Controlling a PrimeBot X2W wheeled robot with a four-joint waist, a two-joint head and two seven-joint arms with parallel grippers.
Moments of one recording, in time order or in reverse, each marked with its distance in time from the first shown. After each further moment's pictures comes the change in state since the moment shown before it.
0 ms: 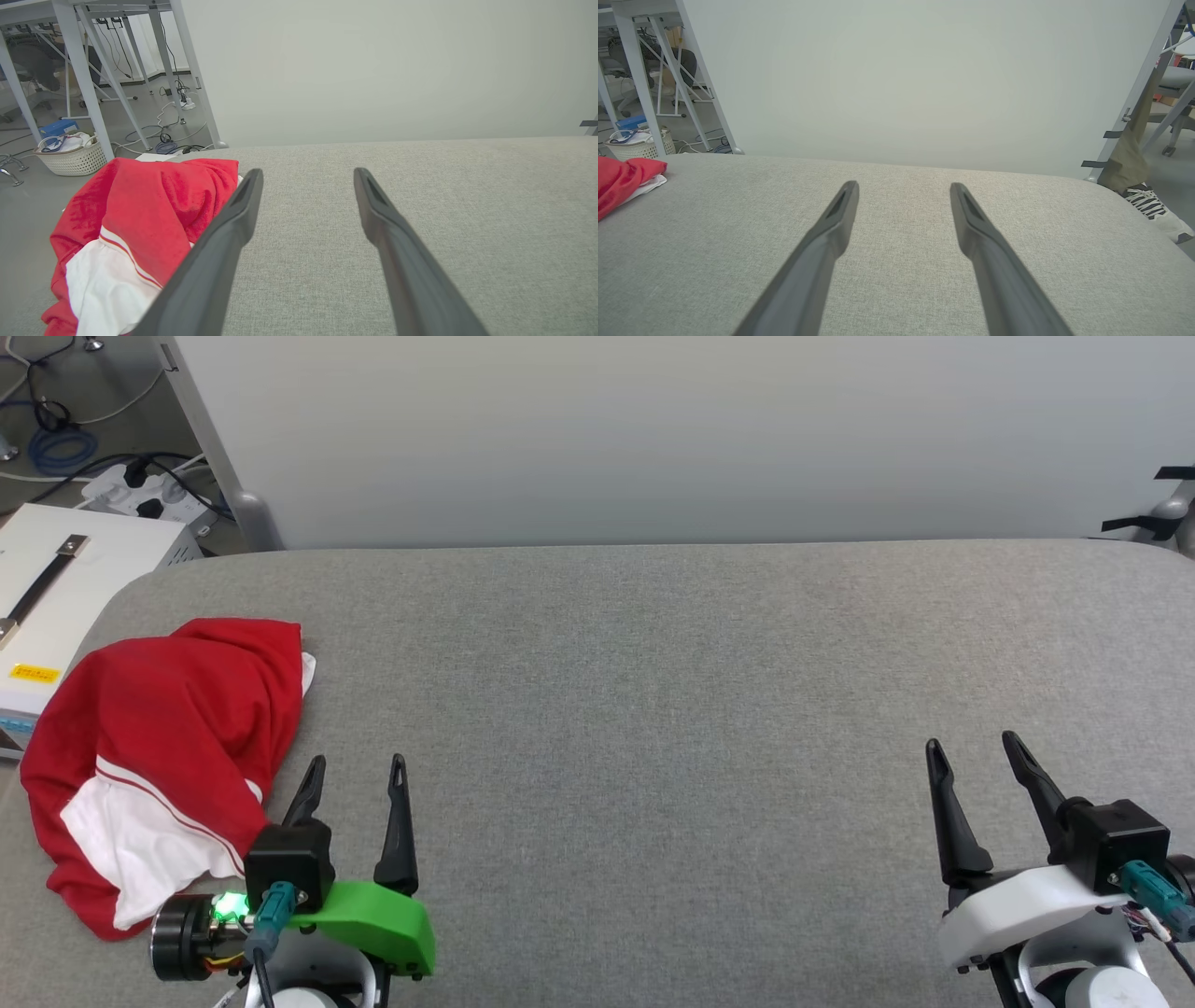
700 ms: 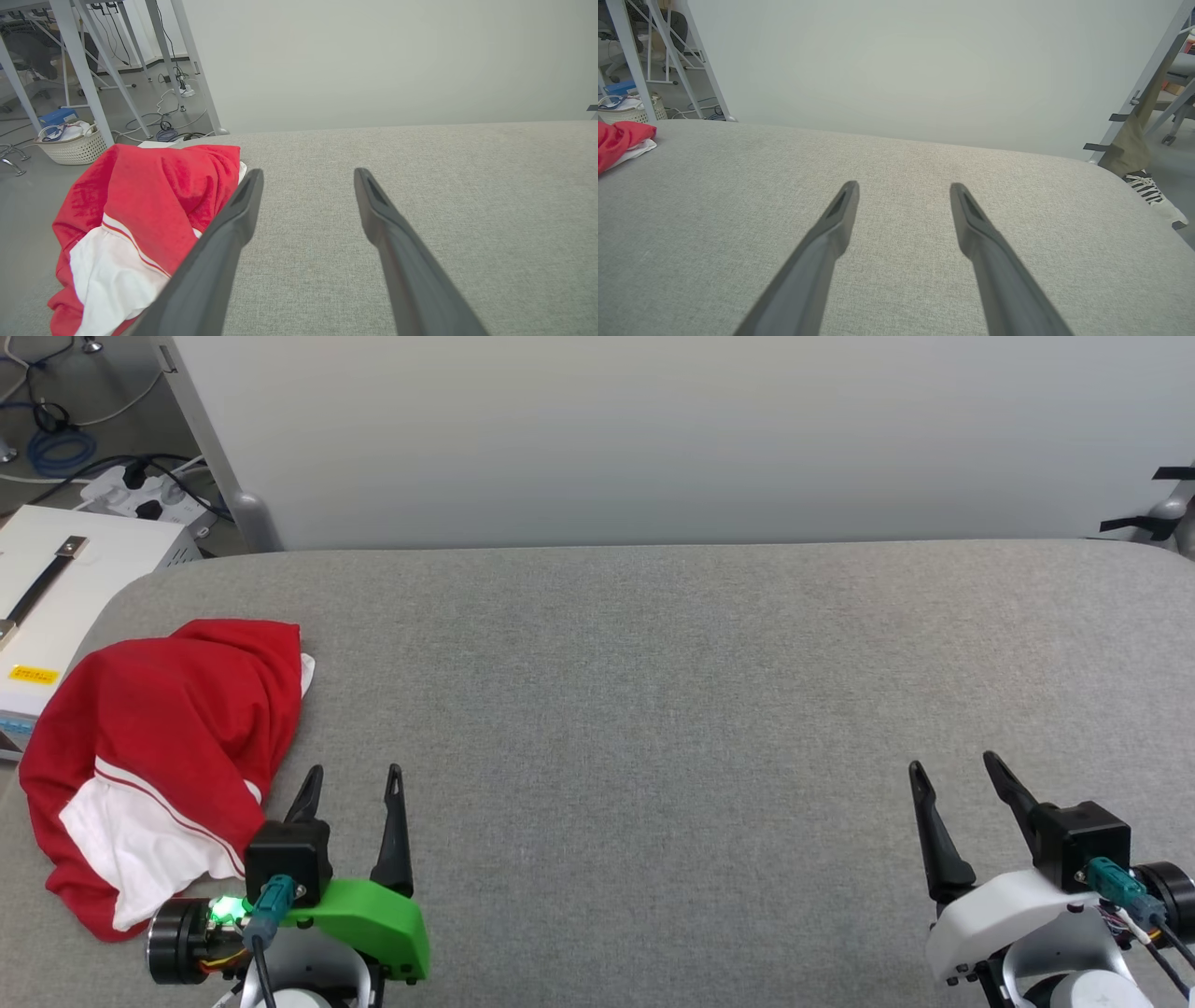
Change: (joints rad) left arm 0.000 0.000 0.017 0.011 0.008 -0.015 0.045; right arm -0.003 0.000 0.013 0.045 -0.048 0.000 0.047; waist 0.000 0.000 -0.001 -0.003
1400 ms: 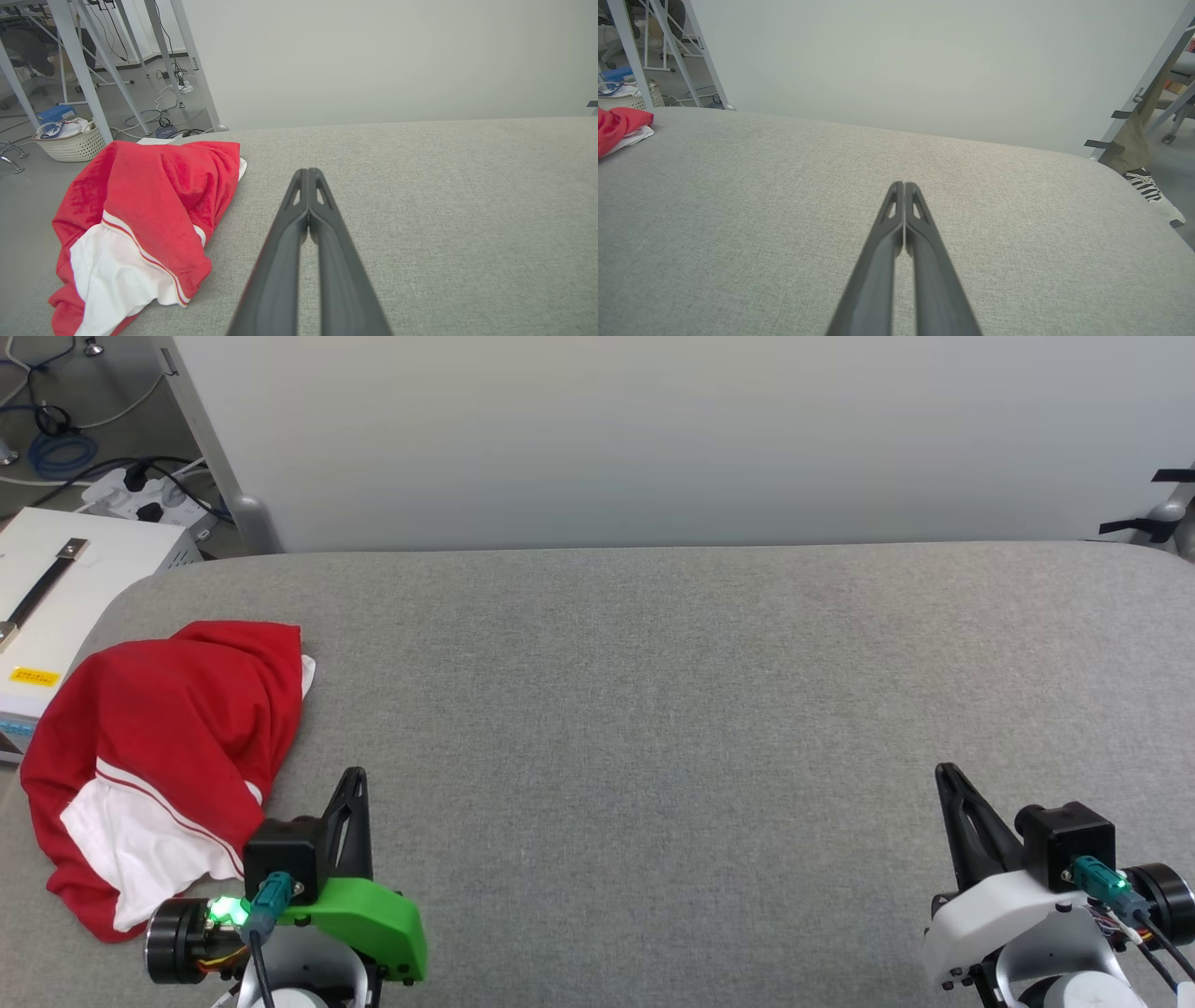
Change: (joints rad) left arm -0.001 0.000 0.008 0.003 0.001 -0.010 0.019; right arm -0.001 -0.001 0.007 0.009 -0.020 0.000 0.017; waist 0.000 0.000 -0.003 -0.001
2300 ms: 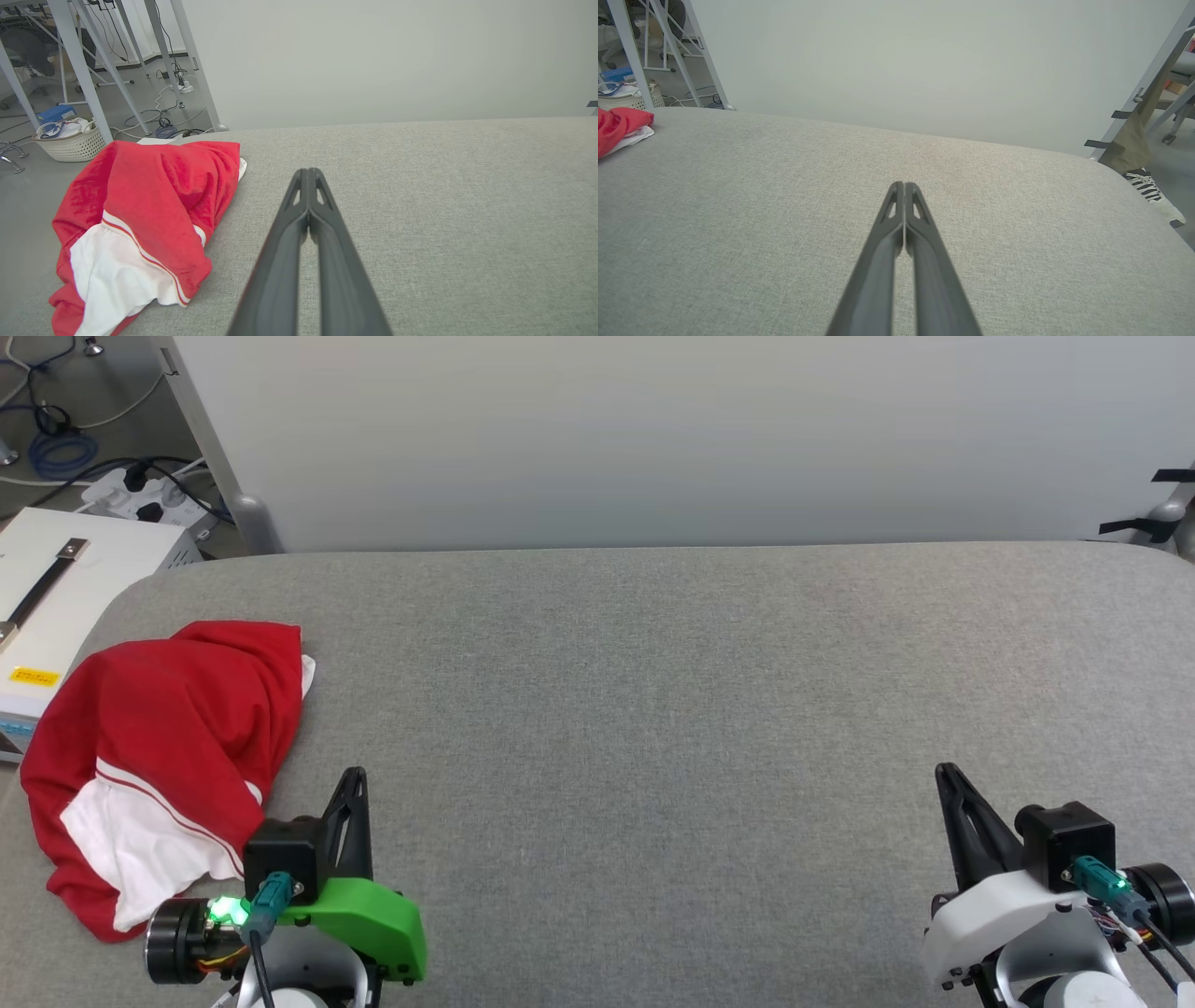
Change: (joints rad) left arm 0.000 0.000 0.000 0.000 0.000 0.000 0.000; right arm 0.000 0.000 0.000 0.000 0.000 0.000 0.000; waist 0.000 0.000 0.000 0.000
